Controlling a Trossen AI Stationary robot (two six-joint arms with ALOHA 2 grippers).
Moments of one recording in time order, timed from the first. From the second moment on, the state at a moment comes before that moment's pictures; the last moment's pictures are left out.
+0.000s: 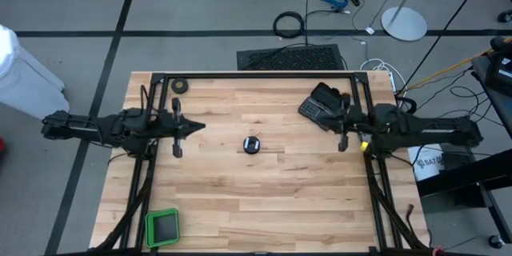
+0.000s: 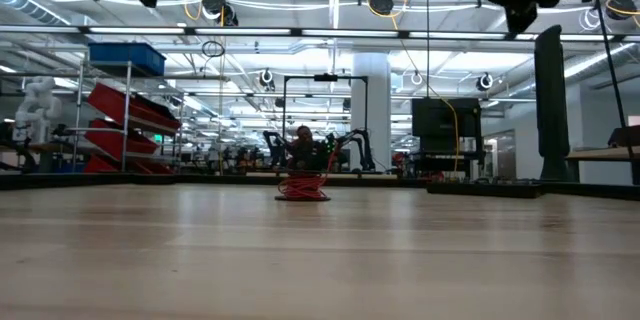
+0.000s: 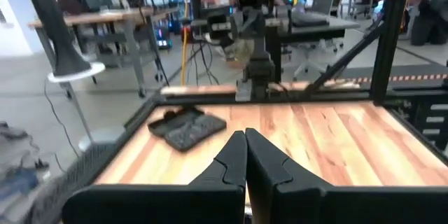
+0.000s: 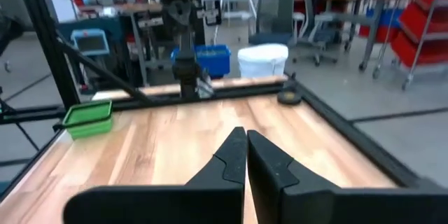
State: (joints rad) left arm -0.08 0.52 0.48 -0.04 -0.19 0.06; right arm -0.02 0.48 0.44 -0.02 0.14 0.07
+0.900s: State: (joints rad) left arm -0.10 0.84 0.48 -0.01 -0.21 -0.05; right arm -0.02 0.85 0.47 0.15 0.13 0.24
